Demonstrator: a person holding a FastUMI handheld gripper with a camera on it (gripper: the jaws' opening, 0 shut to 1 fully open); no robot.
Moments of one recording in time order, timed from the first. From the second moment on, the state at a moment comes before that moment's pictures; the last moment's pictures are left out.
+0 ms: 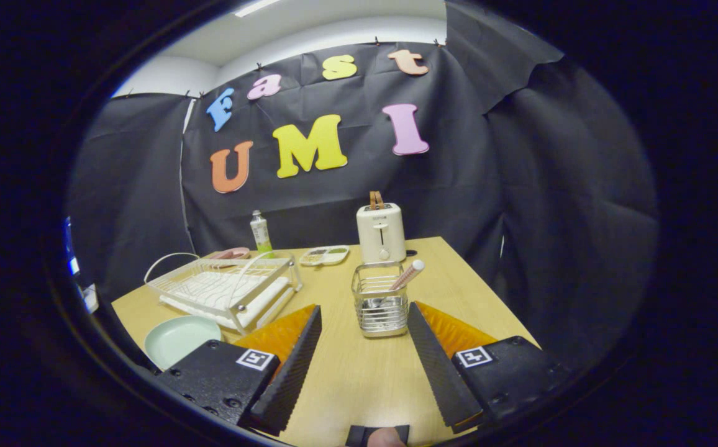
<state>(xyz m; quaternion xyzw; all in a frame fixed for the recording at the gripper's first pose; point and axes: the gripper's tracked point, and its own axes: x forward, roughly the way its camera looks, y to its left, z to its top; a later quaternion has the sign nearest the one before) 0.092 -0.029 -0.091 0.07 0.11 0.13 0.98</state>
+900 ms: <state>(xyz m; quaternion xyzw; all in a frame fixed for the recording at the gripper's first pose) 0.188 -0.033 -0.094 0.11 0.13 0.12 0.98</state>
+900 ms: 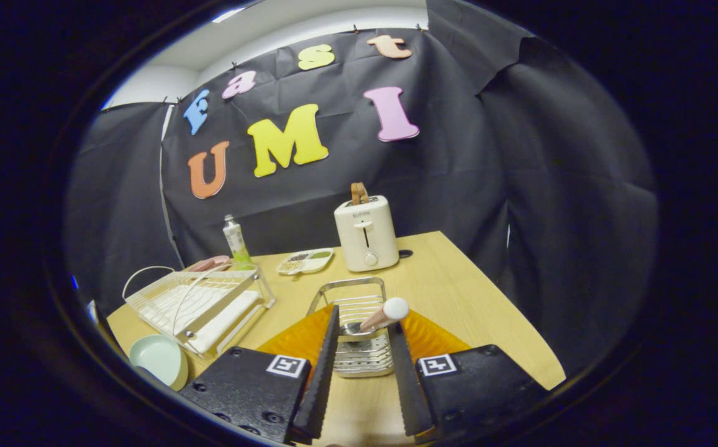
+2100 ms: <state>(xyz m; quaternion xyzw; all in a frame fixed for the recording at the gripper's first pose) 0.135 -0.047 0.029 0.03 0.03 0.11 0.99</state>
